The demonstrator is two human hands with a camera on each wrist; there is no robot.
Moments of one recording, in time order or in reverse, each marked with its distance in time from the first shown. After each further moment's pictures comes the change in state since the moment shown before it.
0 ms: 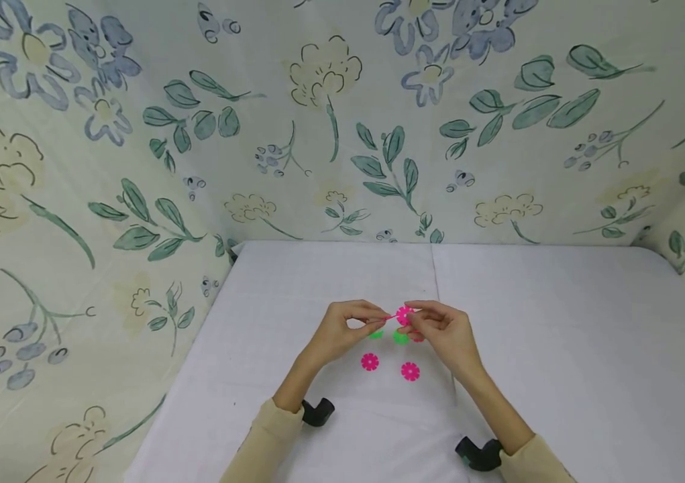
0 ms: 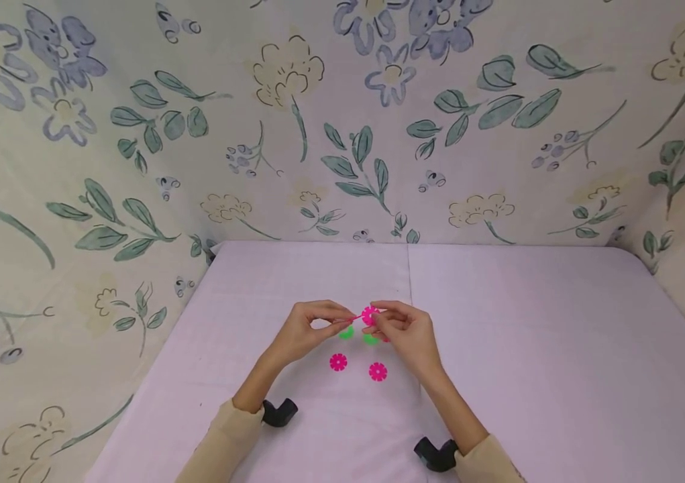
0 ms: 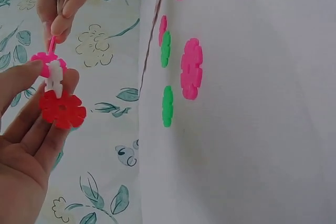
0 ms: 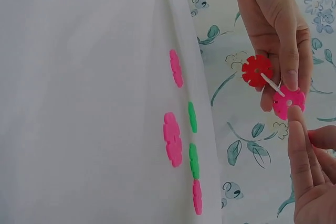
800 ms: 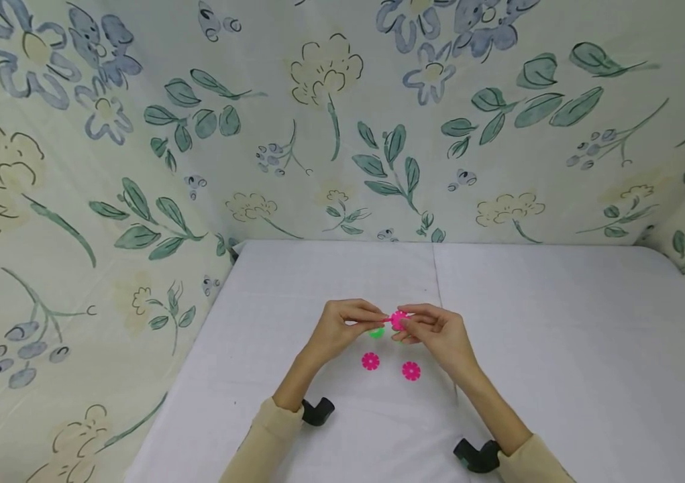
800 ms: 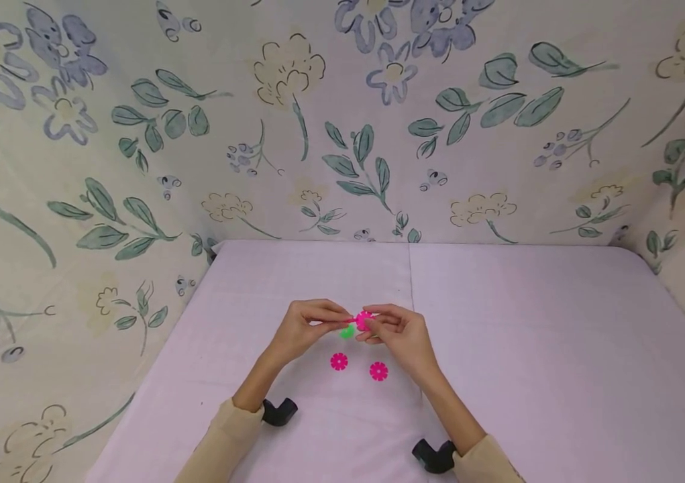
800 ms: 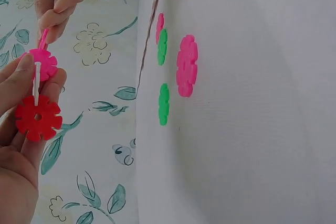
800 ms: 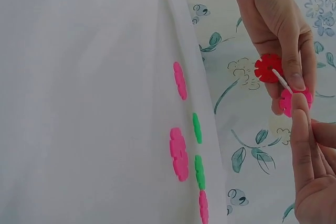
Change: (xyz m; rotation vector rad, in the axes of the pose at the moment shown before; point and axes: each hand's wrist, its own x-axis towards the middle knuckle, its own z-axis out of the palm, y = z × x) left_hand 0.000 -0.003 -0.001 -0.060 0.053 0.104; right_hand -0.001 -0.001 0.005 0.098 -0.108 0.031
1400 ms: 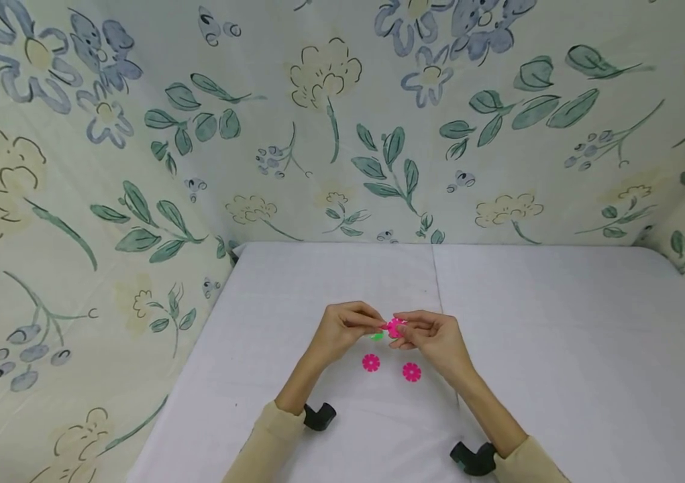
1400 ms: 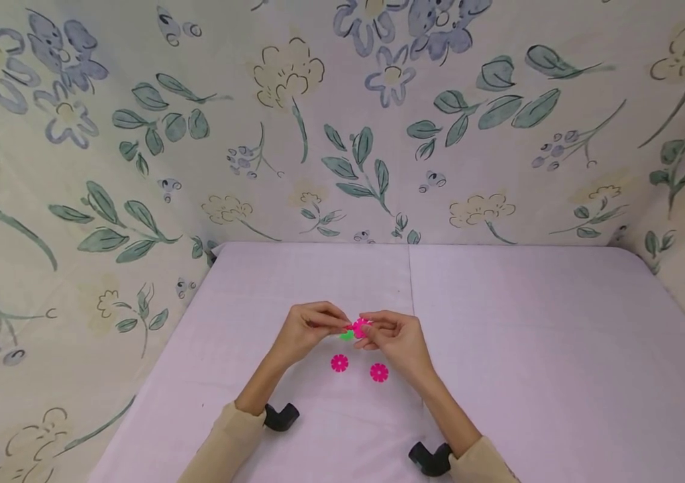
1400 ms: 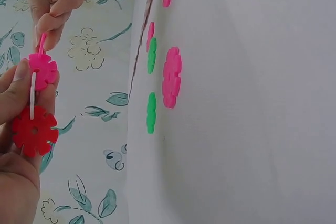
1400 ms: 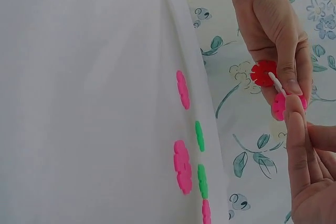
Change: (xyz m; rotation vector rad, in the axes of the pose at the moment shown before) left_hand -0.004 -0.005 0.006 -0.083 0.028 -0.082; right_hand -0.001 0.002 0.006 0.023 -0.008 0.048
